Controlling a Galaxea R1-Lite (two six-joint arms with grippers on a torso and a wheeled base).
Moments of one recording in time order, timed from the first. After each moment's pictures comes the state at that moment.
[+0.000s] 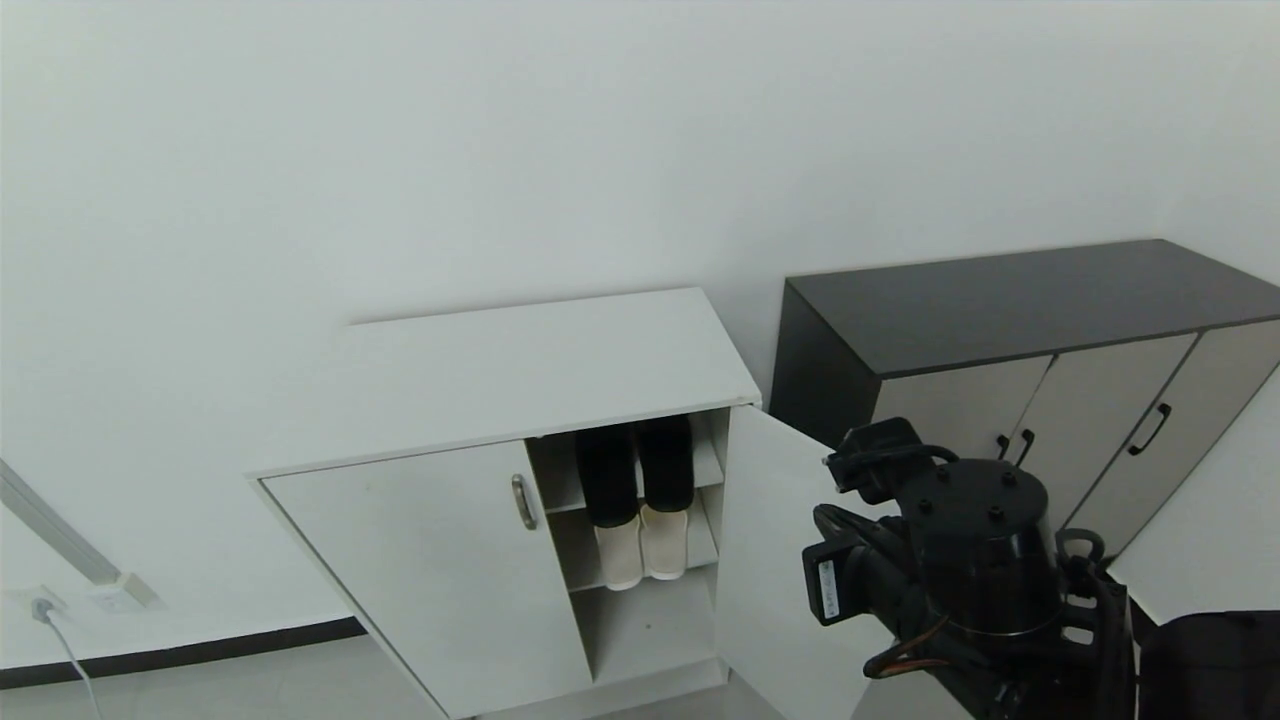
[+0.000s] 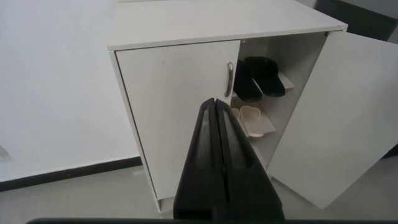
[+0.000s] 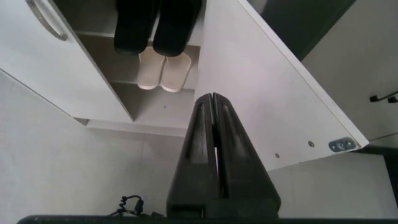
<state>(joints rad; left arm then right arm) 0.00 0.00 0.00 0.00 0.02 -0.01 0.91 1.75 -0.65 -0.73 -0.60 0.15</state>
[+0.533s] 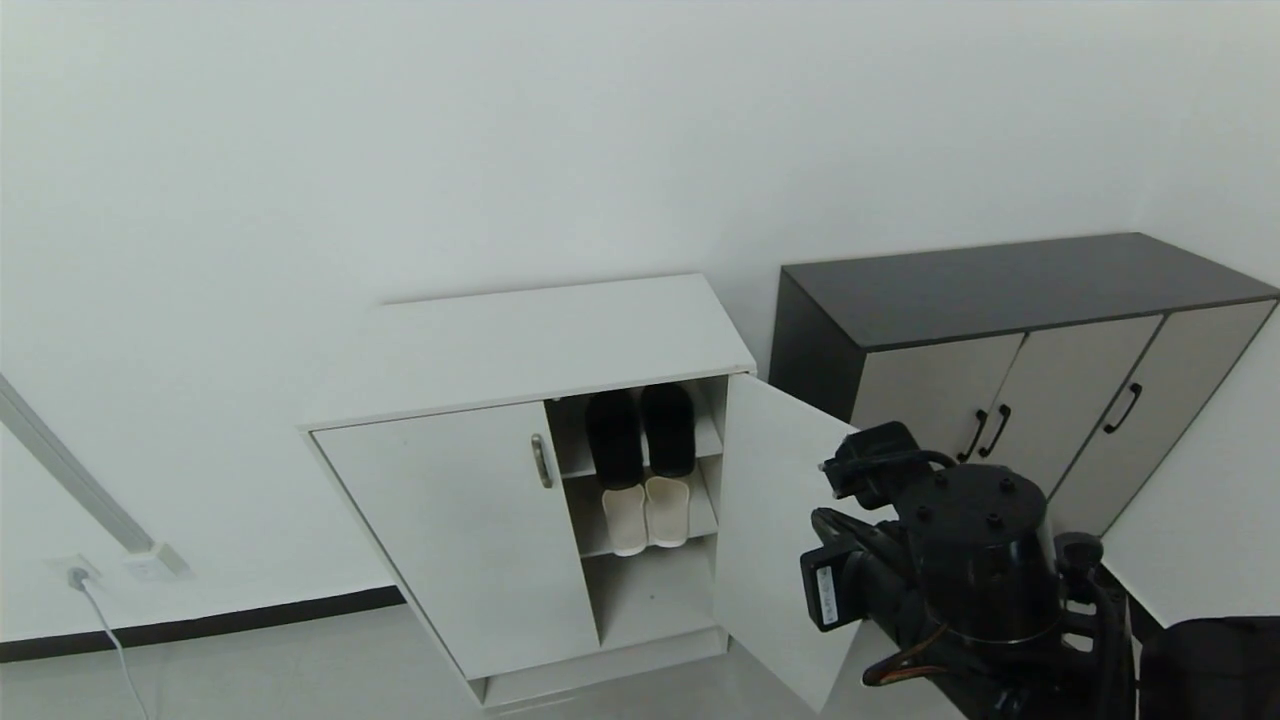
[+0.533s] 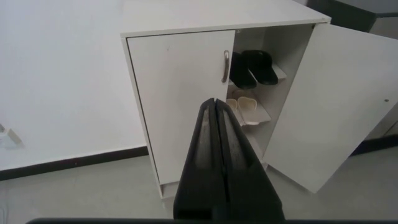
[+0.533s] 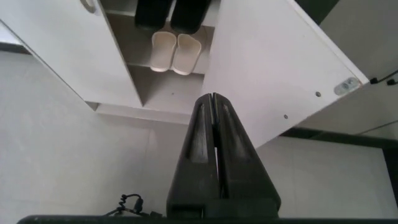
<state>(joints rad) 0.00 0.00 0.00 0.00 0.02 -0.01 0.90 1.75 -0.65 -0.73 -0.60 0.15</state>
